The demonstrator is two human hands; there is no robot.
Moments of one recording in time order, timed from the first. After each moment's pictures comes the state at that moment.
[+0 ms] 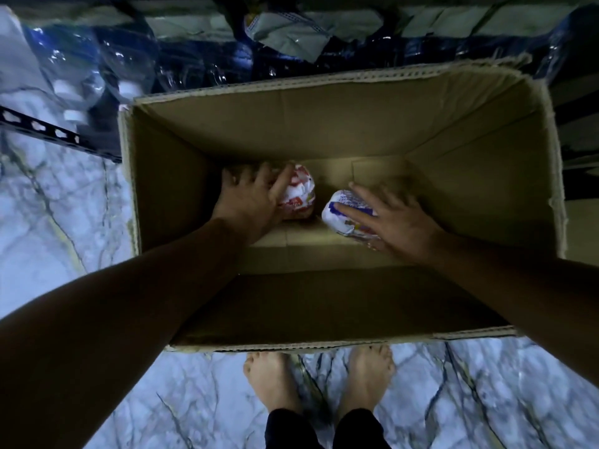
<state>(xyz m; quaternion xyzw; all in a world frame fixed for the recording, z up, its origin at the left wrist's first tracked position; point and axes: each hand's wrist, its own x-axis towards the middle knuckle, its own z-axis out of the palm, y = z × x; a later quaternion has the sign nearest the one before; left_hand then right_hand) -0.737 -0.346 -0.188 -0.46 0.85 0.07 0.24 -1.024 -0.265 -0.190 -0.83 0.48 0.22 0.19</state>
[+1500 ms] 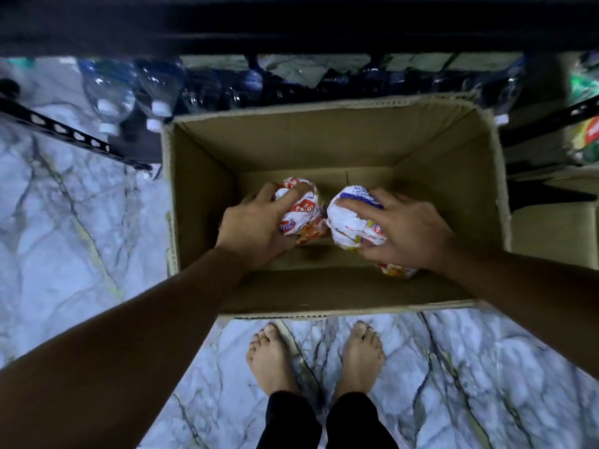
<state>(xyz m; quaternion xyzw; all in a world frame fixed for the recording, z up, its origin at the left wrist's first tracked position) -0.729 -0.301 -0.100 -0.51 0.83 0.20 0.08 -1.012 -0.255 -0.080 -0.79 0.57 0.11 0.21</state>
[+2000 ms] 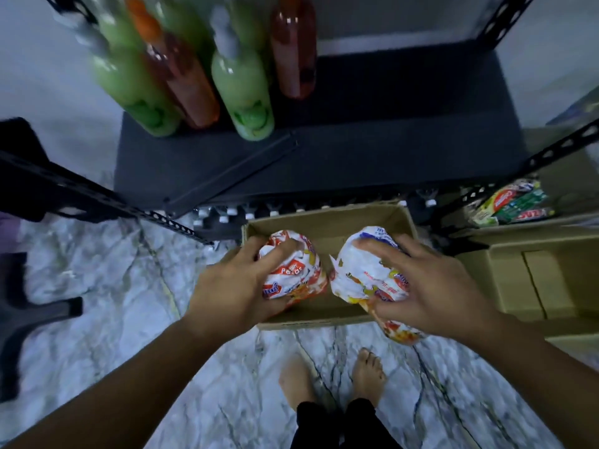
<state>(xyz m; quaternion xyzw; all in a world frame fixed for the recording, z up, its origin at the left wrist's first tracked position) -0.679 -0.264 0.252 -0.49 0.87 0.13 0.01 -0.984 -0.200 0.263 -0.73 0.63 -0.05 0.25</state>
